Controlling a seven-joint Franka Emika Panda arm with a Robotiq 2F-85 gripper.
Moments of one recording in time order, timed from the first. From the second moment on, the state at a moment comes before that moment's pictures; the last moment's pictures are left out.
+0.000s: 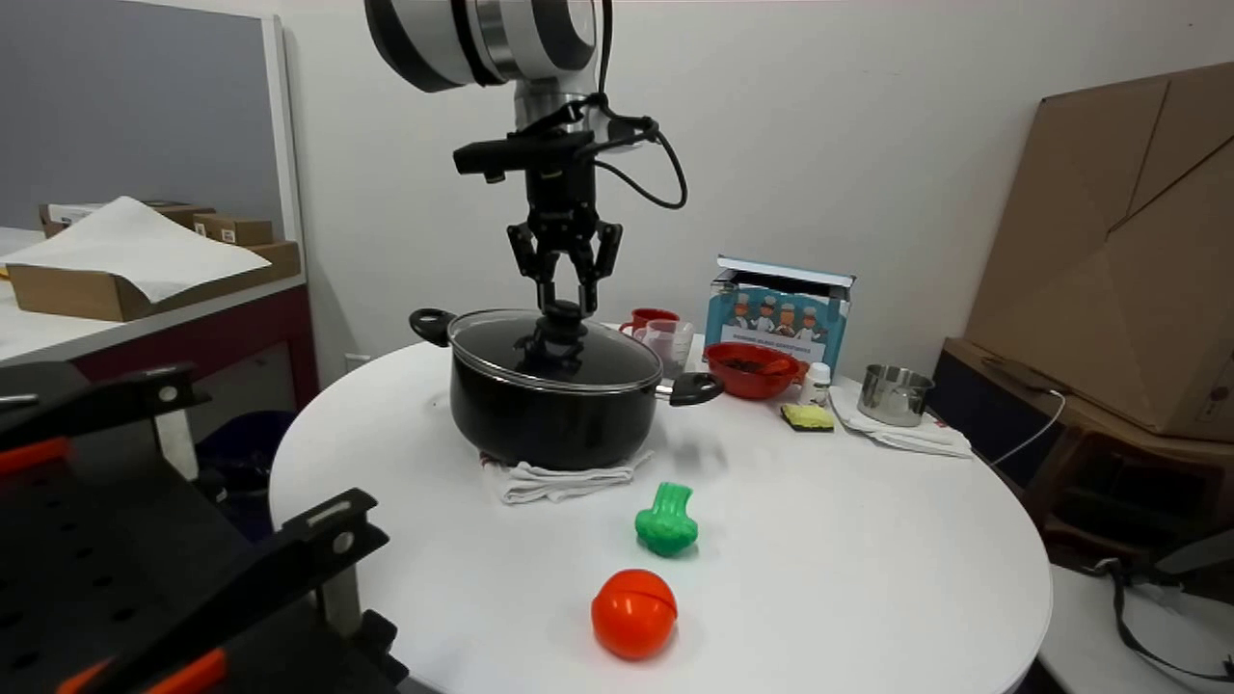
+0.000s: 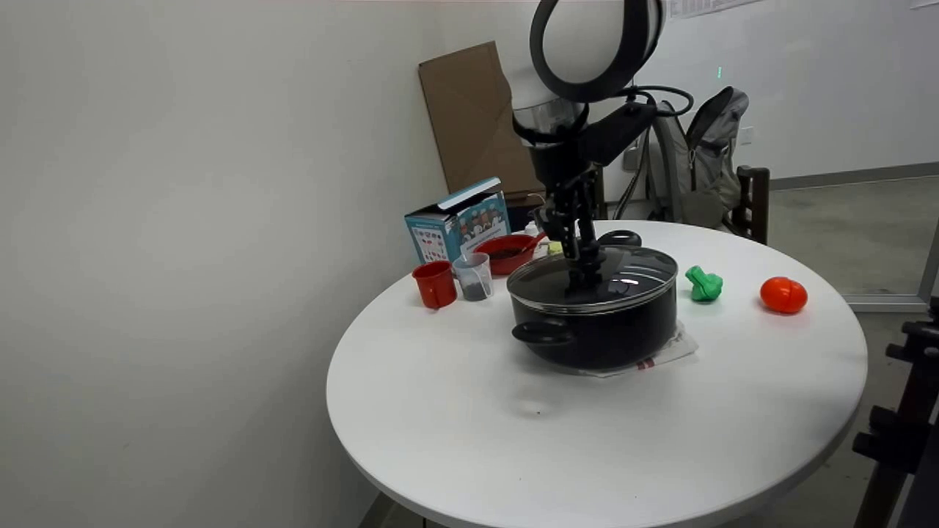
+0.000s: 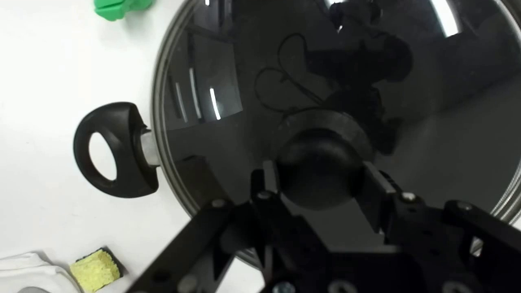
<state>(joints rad) 0.17 0.50 -0.05 -2.15 -0.30 2.64 0.20</state>
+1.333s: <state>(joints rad) 0.24 0.51 -0.14 -2.19 -0.43 2.76 0.21</state>
